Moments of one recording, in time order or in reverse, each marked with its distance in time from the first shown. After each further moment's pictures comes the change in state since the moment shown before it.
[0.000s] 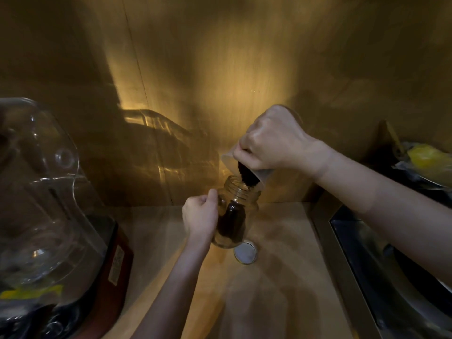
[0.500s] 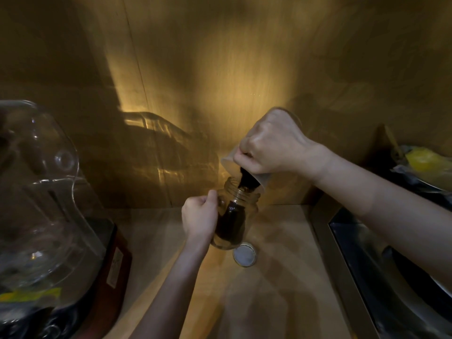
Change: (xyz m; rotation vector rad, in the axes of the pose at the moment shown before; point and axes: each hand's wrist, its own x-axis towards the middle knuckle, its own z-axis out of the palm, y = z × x) left_hand 0.001 0.001 -0.001 -0.027 -0.010 0.021; right_hand -0.001 0.000 -0.002 0.019 0.032 -0.011
